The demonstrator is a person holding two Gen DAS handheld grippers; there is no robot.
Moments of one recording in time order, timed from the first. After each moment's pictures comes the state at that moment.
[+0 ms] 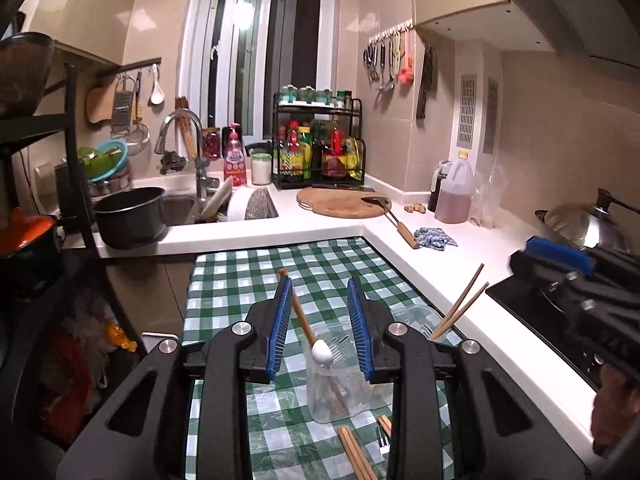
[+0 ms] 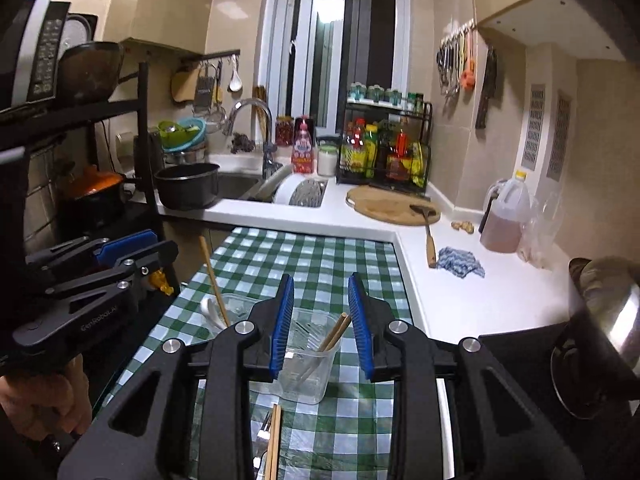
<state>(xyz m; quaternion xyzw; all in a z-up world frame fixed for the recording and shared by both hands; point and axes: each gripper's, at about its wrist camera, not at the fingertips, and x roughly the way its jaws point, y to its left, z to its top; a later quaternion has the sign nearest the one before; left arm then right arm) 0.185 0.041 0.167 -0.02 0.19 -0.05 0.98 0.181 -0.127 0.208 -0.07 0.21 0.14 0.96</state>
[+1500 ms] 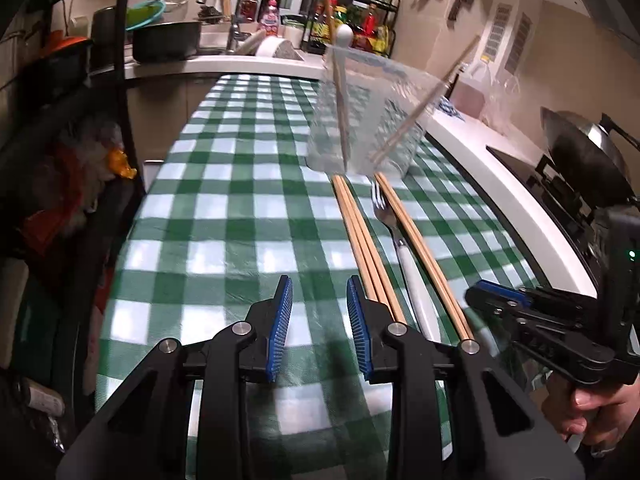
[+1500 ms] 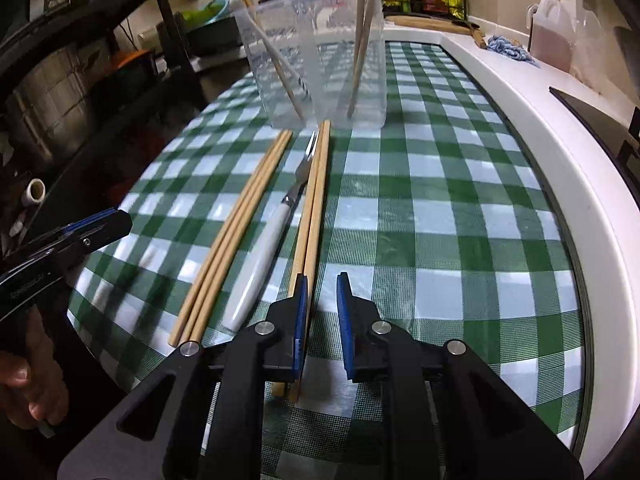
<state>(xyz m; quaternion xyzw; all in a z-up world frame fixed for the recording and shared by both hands) 0.051 0.034 -0.004 -0.10 0.37 -0.03 0.92 0.095 -0.157 -0.015 -0.02 0.44 0.22 0.87</state>
